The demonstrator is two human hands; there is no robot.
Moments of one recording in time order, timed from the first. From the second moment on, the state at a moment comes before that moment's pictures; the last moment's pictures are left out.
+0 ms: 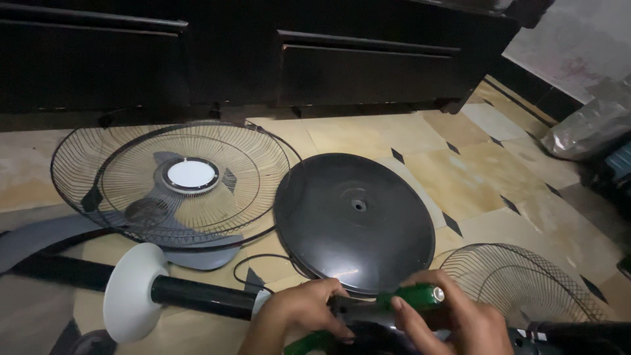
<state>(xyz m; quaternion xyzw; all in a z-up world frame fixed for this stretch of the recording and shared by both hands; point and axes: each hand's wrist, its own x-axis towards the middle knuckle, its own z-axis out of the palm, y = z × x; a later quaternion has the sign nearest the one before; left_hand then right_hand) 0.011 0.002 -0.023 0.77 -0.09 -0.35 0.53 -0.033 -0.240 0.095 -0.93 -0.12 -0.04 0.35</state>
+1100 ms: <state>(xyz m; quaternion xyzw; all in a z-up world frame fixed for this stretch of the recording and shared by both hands) 0.015 0.000 -0.021 0.83 -0.09 -0.33 0.45 -0.019 -0.202 0.149 -0.97 -0.17 0.10 0.15</state>
